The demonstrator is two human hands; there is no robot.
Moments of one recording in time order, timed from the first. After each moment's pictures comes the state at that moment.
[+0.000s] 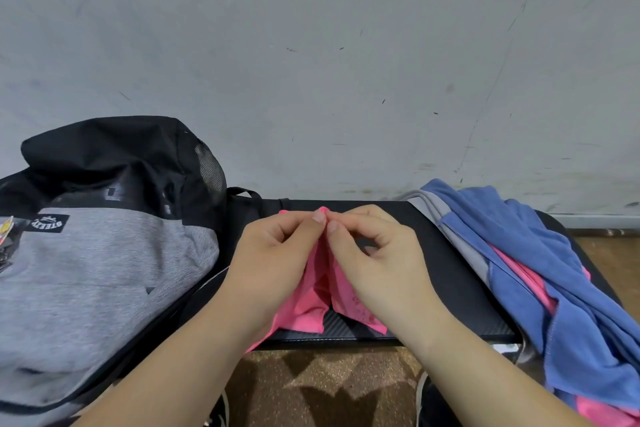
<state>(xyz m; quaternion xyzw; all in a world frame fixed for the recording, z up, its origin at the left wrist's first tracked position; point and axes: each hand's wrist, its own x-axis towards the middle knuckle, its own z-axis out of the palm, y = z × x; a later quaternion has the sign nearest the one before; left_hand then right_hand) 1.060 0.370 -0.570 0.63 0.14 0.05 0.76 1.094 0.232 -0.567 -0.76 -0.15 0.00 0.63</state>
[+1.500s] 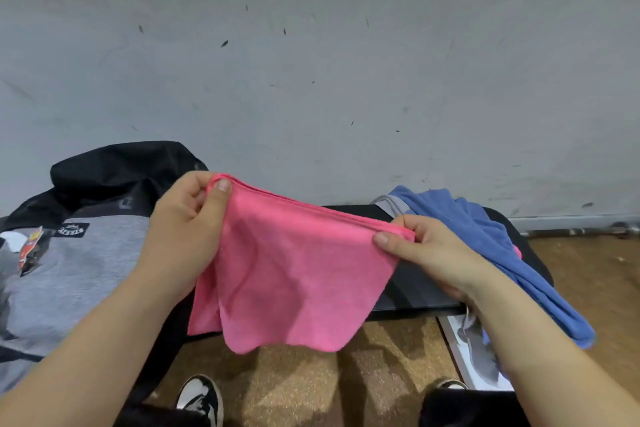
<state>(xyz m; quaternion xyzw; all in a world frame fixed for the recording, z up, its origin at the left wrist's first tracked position) 1.016 0.414 -0.527 0.76 0.13 0.27 0.58 1.102 0.098 -0.555 -0.74 -0.16 0.20 0.63</state>
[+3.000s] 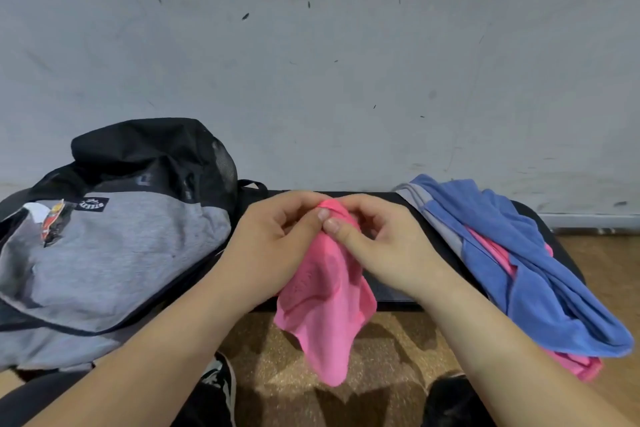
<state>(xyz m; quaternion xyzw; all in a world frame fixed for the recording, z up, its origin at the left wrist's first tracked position) 1.003 0.361 -0.536 0.79 -0.01 0.13 0.60 1.065 0.186 -0.544 -0.77 -0.27 0.06 0.57</state>
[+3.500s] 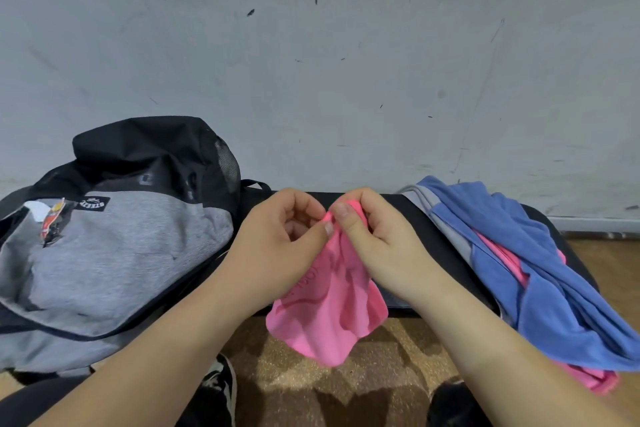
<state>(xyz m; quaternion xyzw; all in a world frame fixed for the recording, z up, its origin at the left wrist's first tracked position) 1.012 0.366 -0.545 0.79 0.08 0.11 0.60 1.072 0.199 -0.550 -0.79 -0.26 0.06 0.56</state>
